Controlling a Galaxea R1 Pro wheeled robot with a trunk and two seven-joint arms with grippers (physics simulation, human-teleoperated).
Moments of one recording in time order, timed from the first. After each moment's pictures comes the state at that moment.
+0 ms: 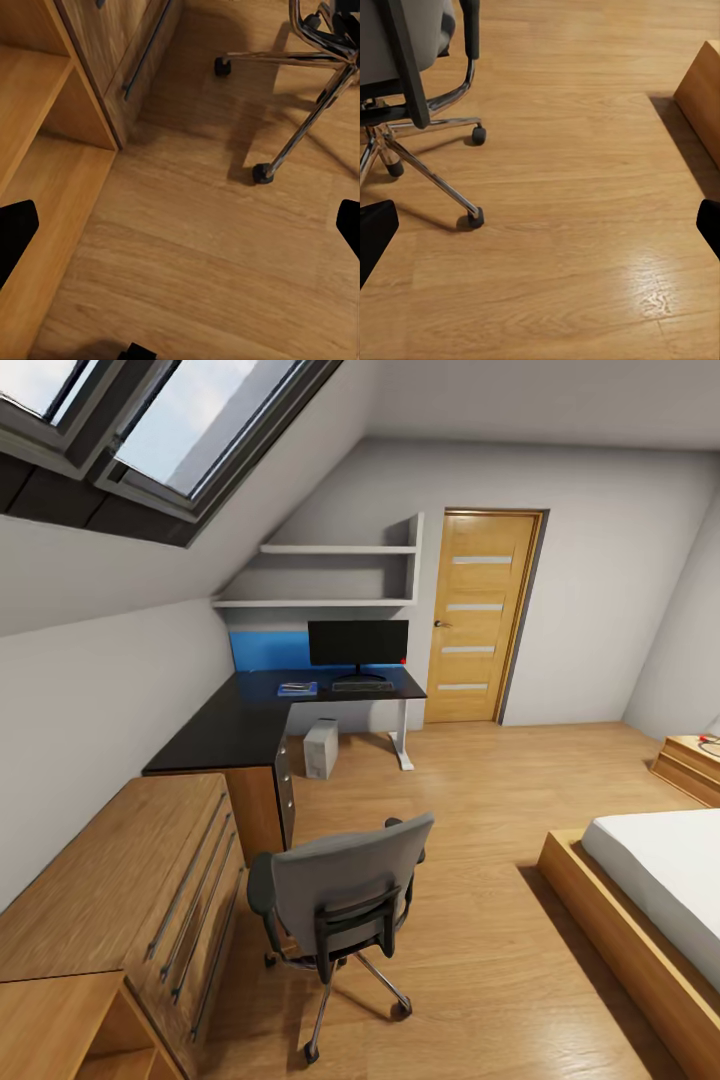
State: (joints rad) left arm -0.23 -0.07 -0.79 -0.05 1.06 -0.66 0.21; right arm -0.28 0.02 -0.13 0.02 0.28 -0.89 -0.24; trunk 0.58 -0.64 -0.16
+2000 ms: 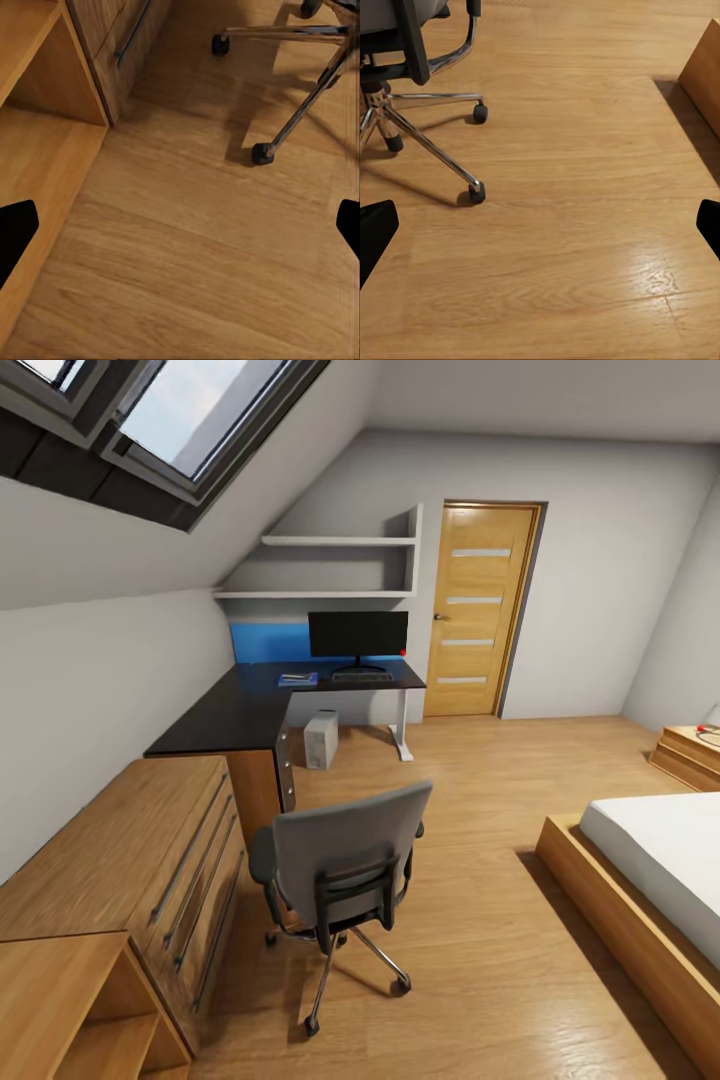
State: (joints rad) left arm -0.23 -0.07 -0.79 -0.09 1.07 -0.65 0.22; right arm -0.28 0.03 -0.13 0.02 0.28 -0.89 -0.24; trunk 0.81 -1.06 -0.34
